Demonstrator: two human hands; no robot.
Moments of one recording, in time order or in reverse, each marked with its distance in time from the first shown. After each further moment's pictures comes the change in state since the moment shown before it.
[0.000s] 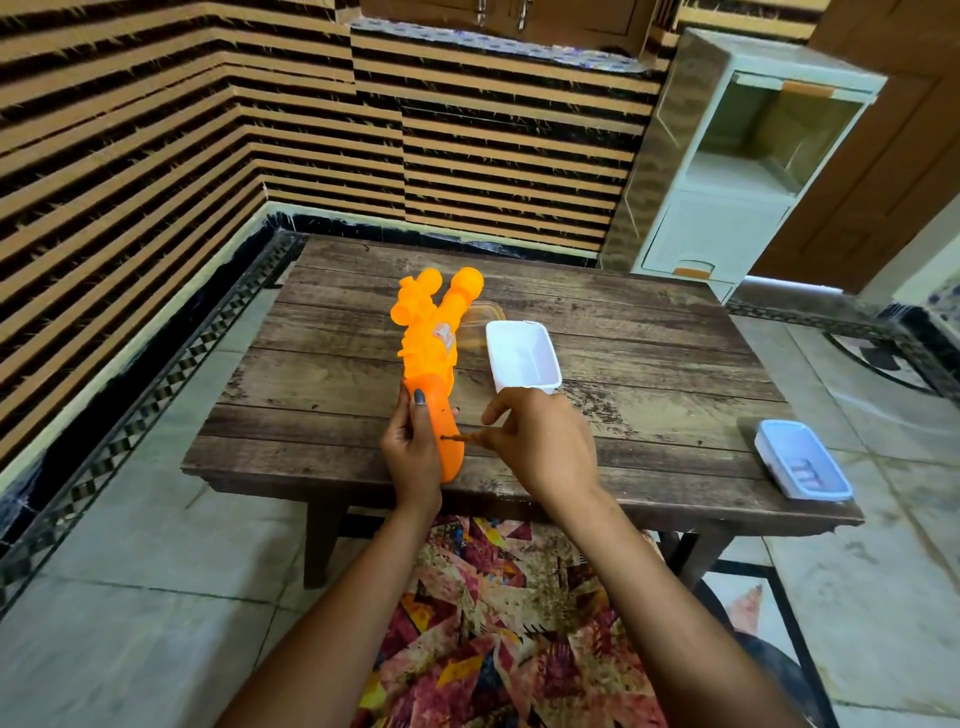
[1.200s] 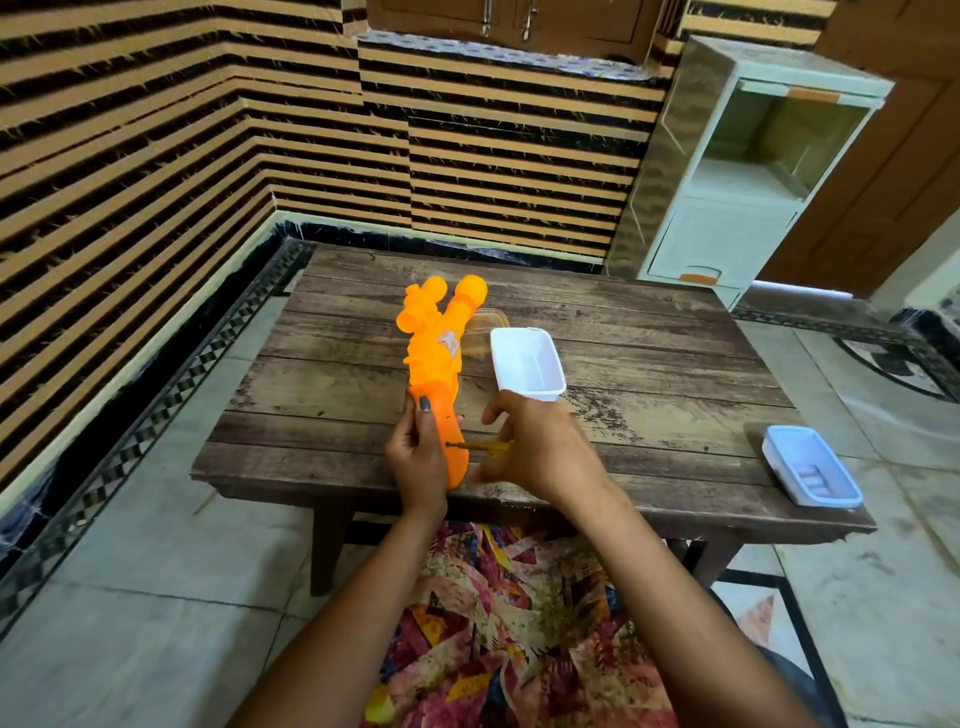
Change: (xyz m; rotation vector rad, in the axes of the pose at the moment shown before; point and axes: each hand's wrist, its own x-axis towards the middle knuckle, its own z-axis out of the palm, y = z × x) left_hand 0.003 0.002 0.001 0.027 0.048 0.014; right_hand 0.012 0.001 -0.003 0.032 -0.210 -0.013
